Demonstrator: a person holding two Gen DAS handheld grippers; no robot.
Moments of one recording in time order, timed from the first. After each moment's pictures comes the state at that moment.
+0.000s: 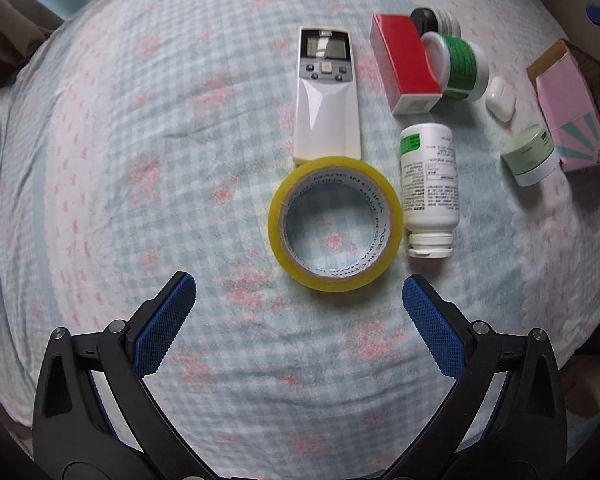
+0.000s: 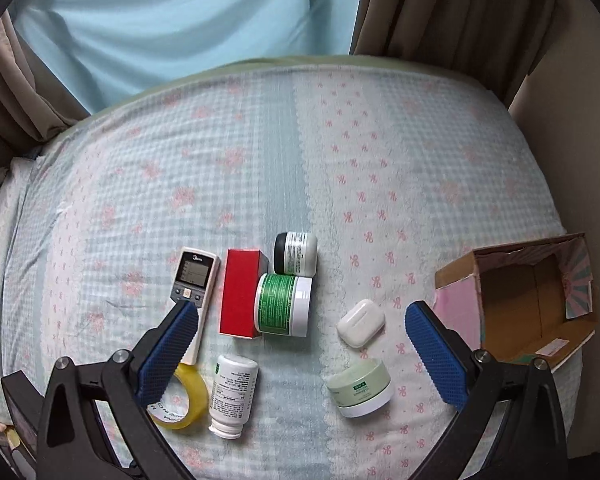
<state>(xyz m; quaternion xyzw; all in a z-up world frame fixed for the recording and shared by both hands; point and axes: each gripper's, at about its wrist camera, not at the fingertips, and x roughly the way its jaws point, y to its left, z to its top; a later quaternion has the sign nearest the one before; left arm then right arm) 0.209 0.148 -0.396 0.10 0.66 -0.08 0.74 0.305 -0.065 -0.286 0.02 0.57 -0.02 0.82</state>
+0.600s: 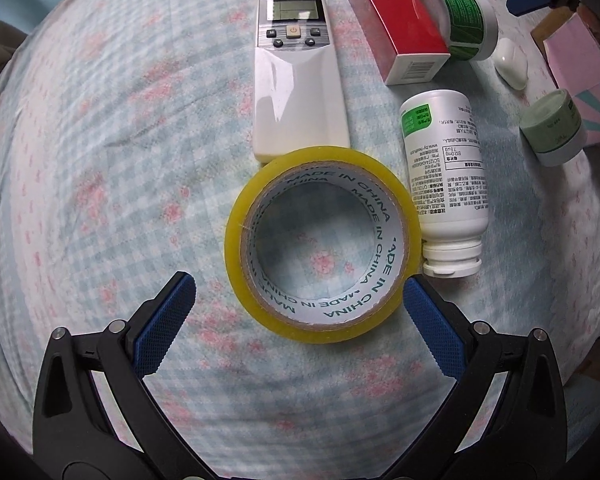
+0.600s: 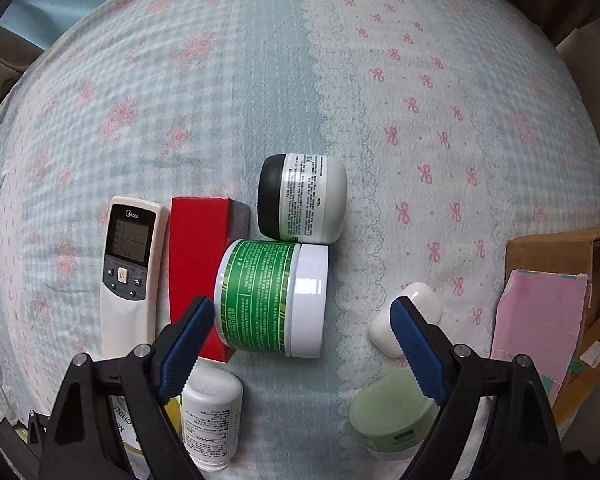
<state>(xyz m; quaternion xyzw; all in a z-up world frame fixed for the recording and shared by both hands) 0.222 0.132 -0.444 0.12 0.67 -0.11 0.72 0.364 -0.055 -0.413 0.02 0.69 -0.02 0.72</state>
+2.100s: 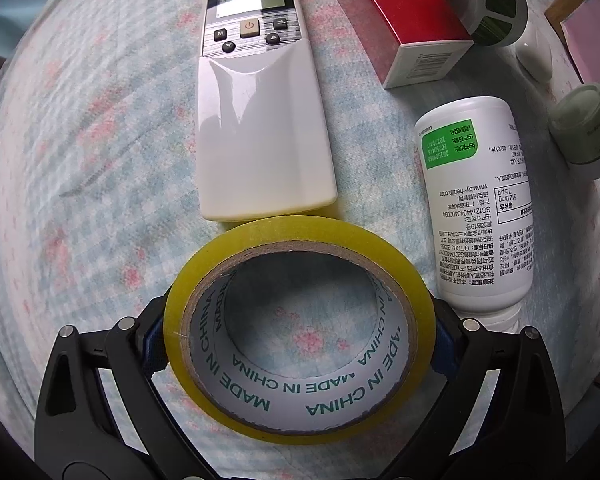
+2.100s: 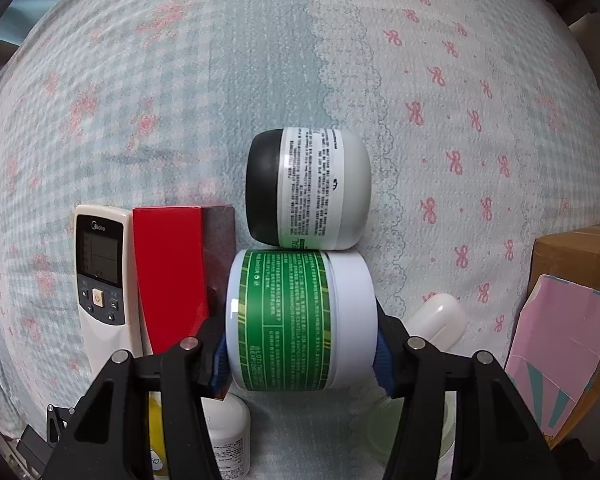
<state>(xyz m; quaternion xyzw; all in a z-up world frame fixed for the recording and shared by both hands) 0.248 0.087 -0.488 0.15 0.67 -0.13 0.72 0.382 -0.053 -0.453 0.03 0.73 -0.04 0.68</state>
